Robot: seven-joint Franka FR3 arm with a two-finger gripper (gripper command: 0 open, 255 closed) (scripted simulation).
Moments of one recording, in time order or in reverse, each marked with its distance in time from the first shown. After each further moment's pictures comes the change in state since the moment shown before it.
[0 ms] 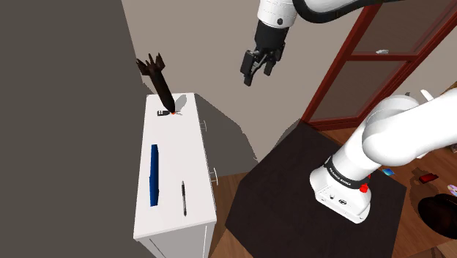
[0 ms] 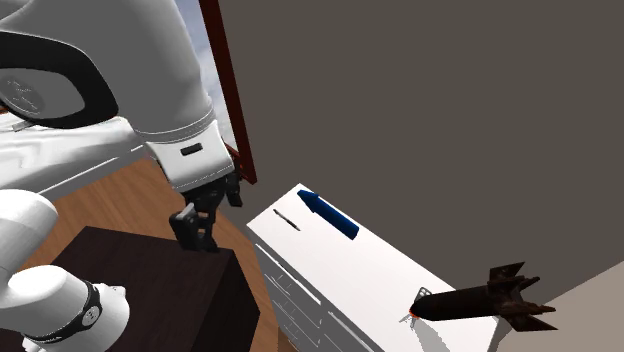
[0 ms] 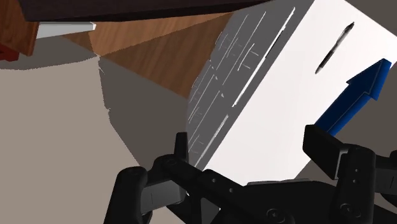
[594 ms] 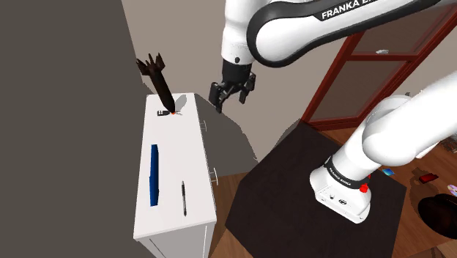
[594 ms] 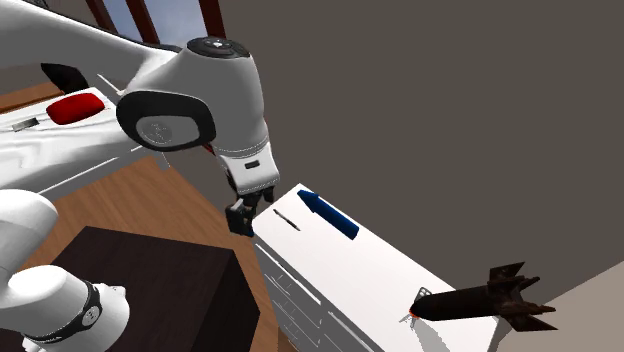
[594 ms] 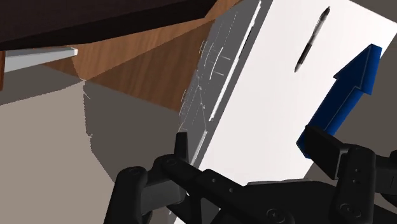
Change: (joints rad) arm 0.000 0.263 0.164 0.024 0.045 0.204 0.262
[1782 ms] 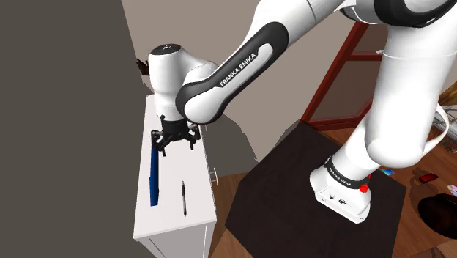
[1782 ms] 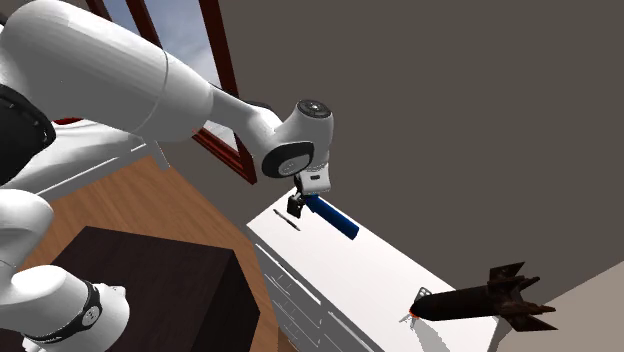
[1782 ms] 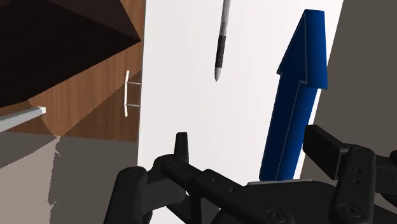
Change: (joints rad) arm 0.120 0.753 0.079 0.397 -0.293 0.251 0.619
